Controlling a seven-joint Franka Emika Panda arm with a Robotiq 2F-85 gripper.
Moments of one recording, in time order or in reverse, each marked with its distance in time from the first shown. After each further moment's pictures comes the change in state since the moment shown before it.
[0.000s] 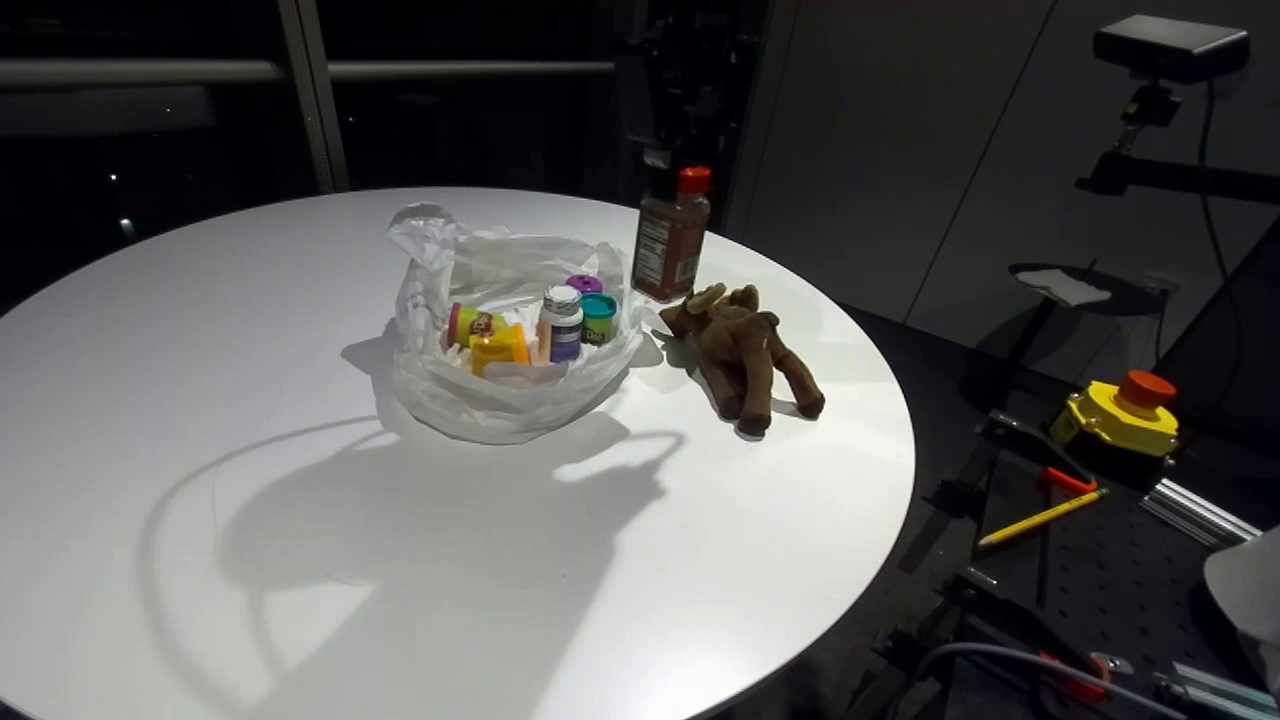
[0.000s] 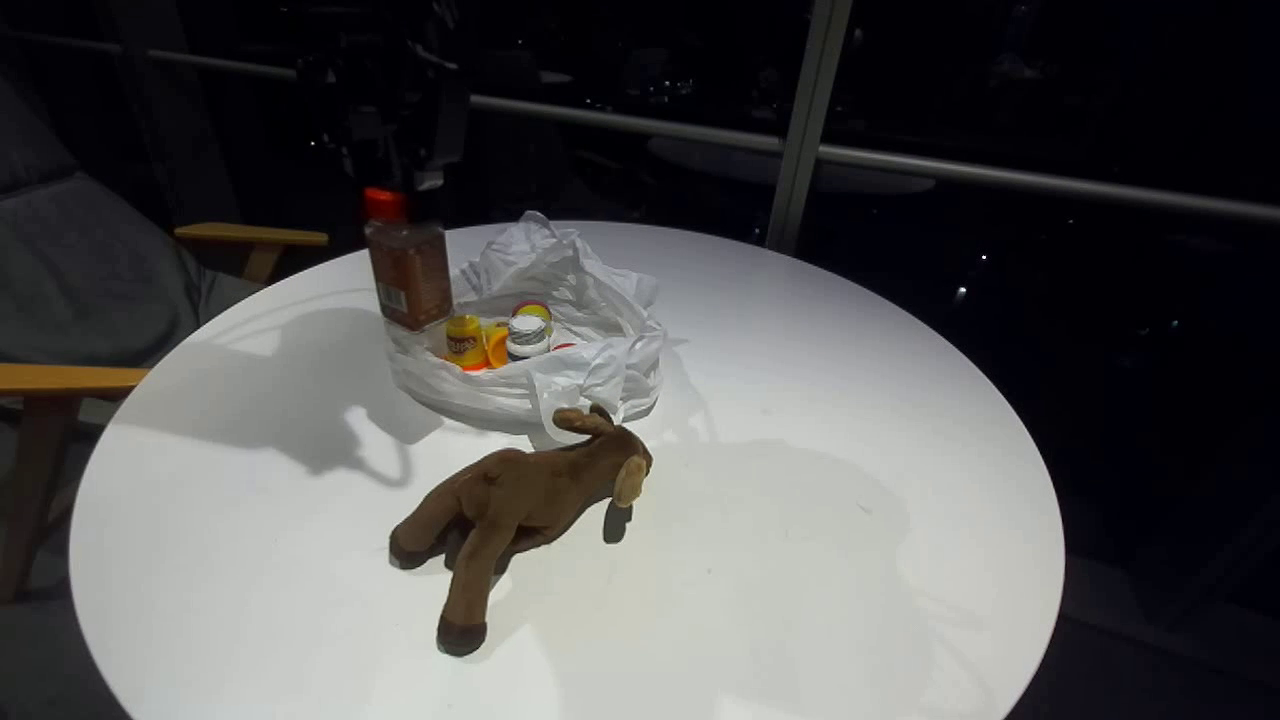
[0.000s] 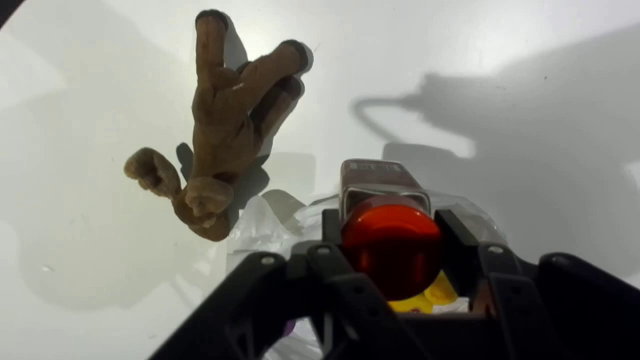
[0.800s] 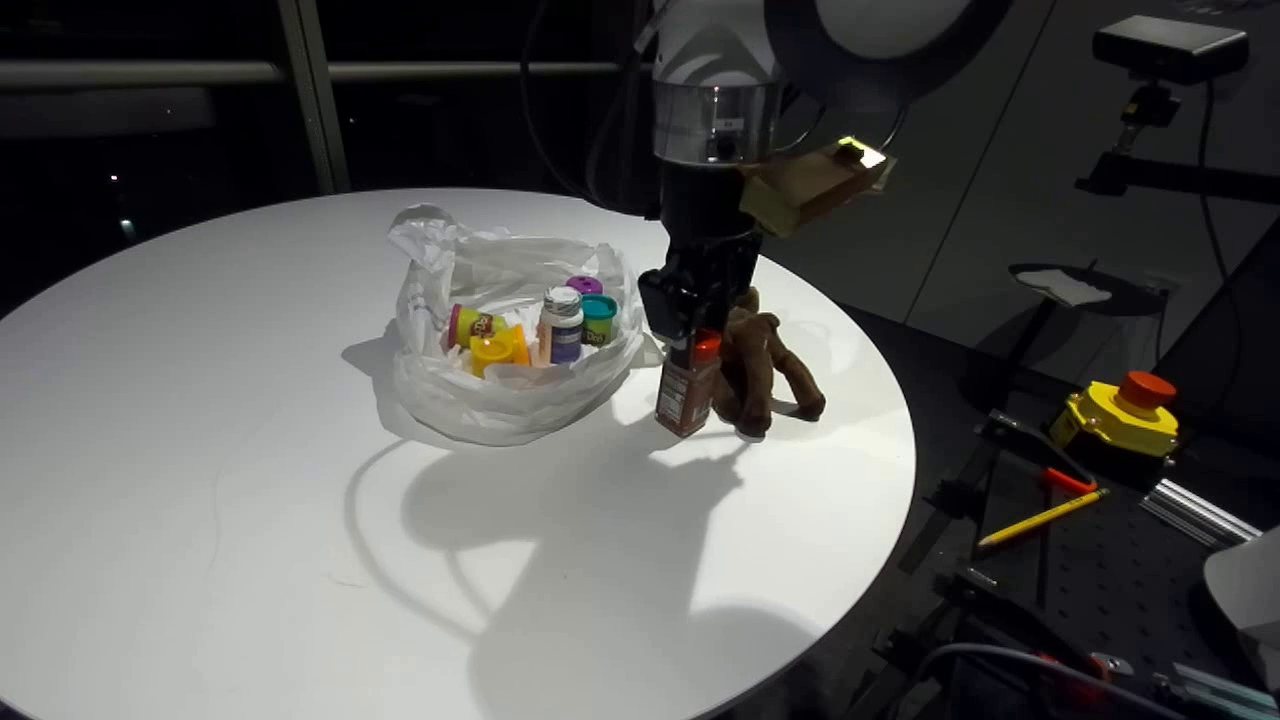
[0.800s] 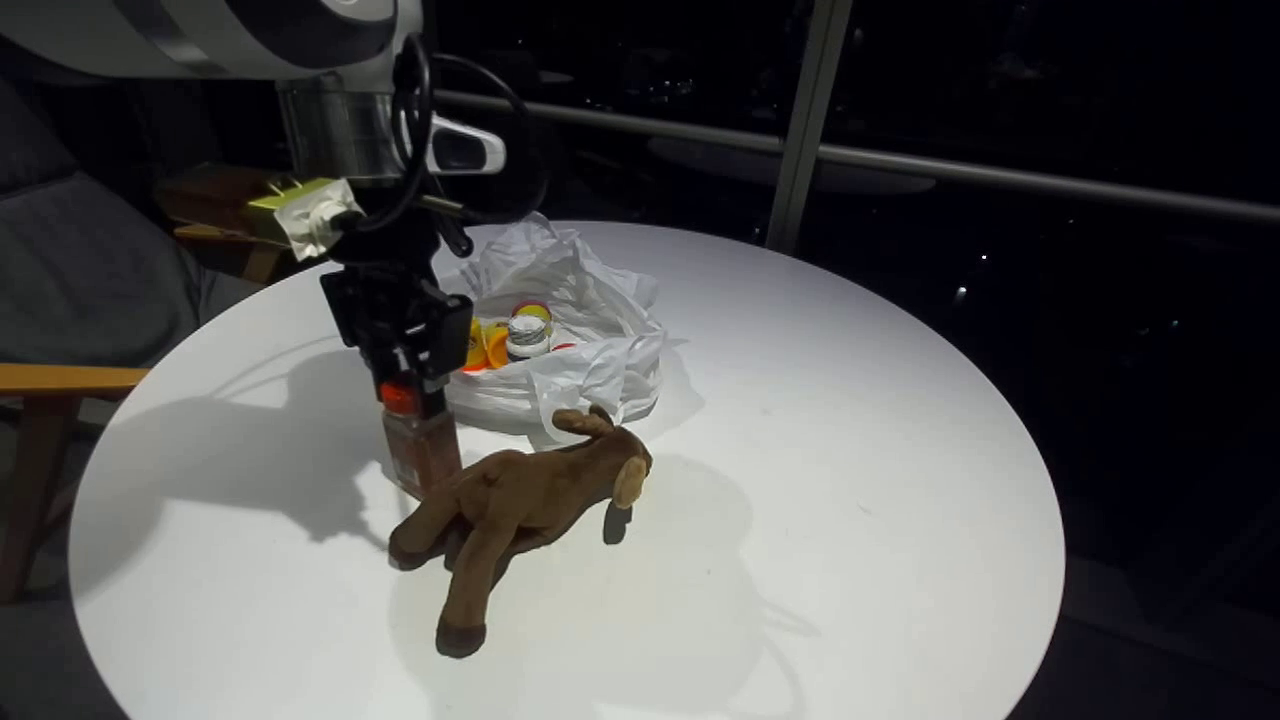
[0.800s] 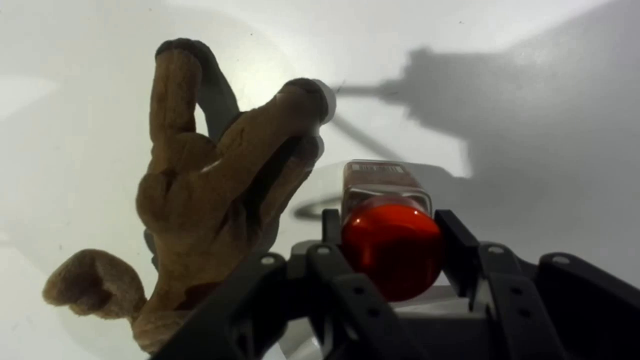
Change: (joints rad) arm -0.014 0.205 -0.006 -0.154 -0.121 0.323 0.136
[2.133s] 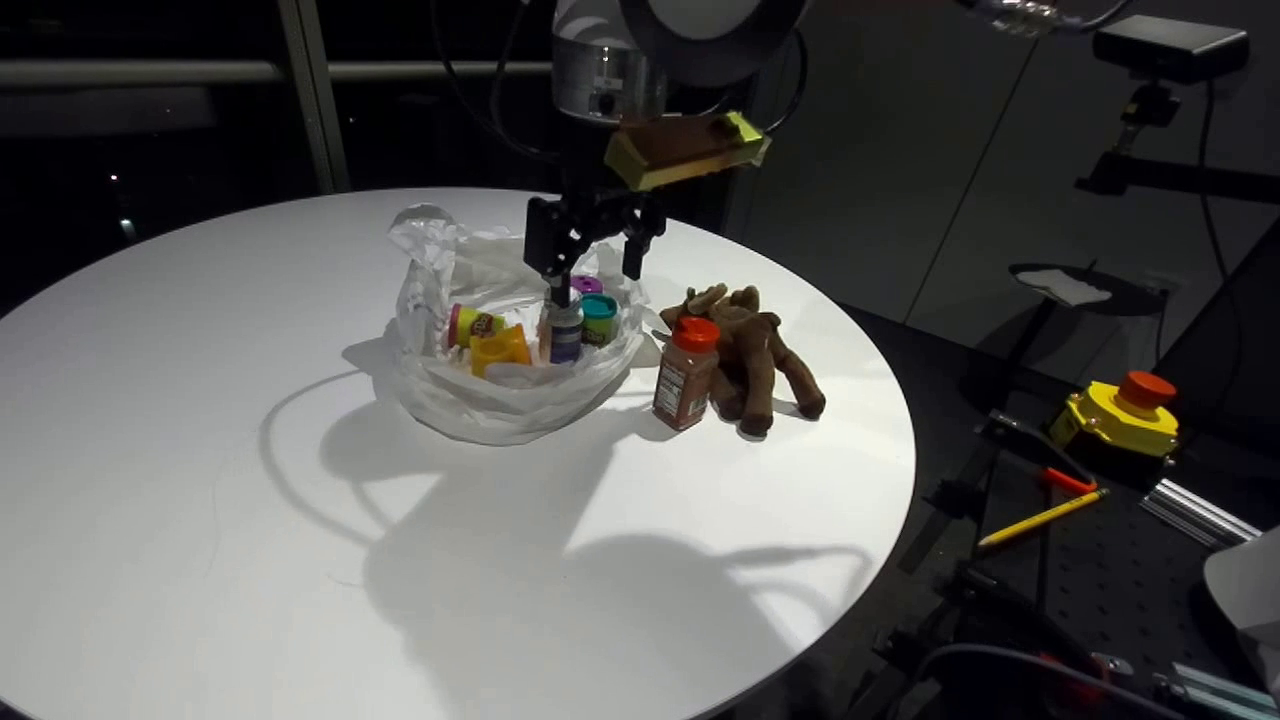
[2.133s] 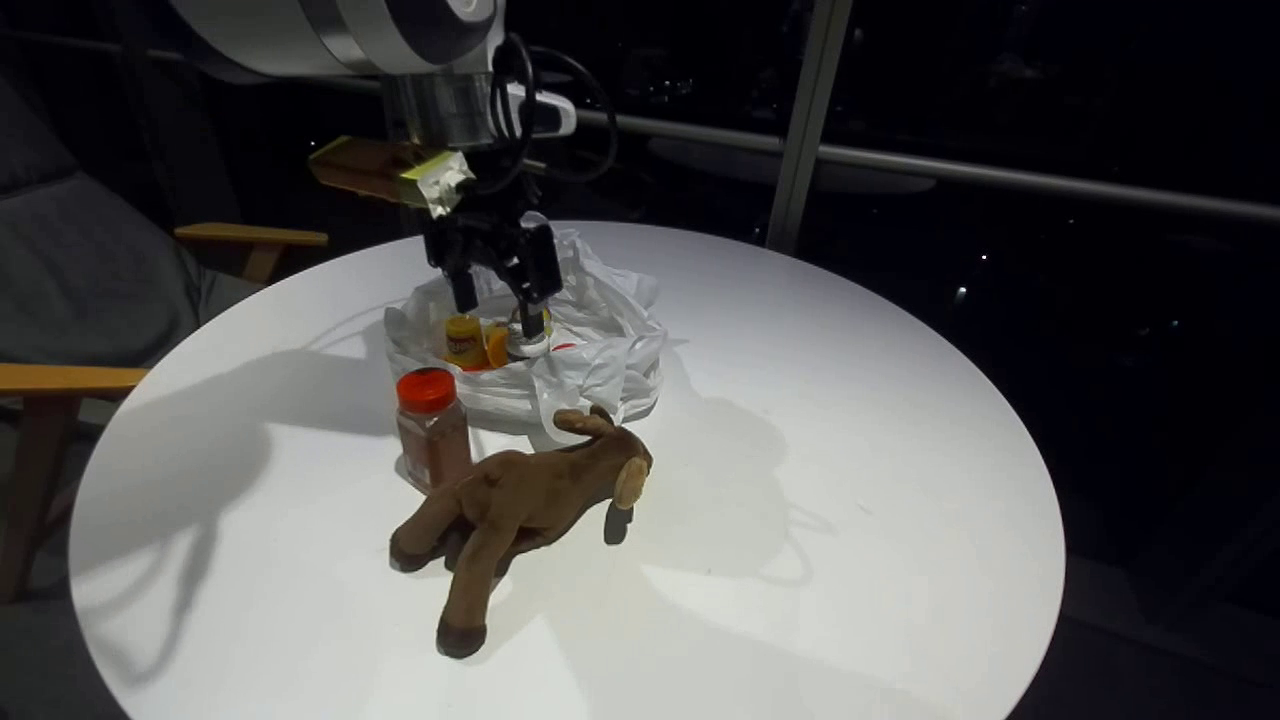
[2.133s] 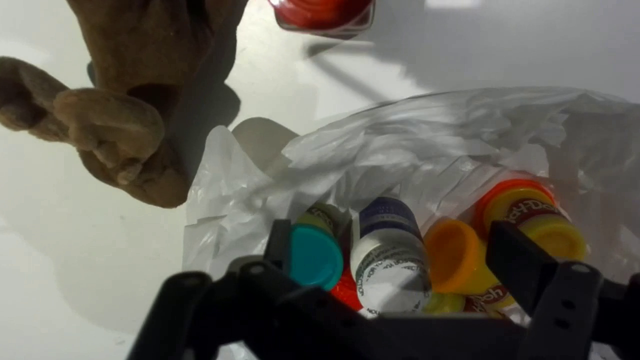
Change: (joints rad) arm 0.002 0.190 -0.031 0.309 -0.007 0.015 0.040
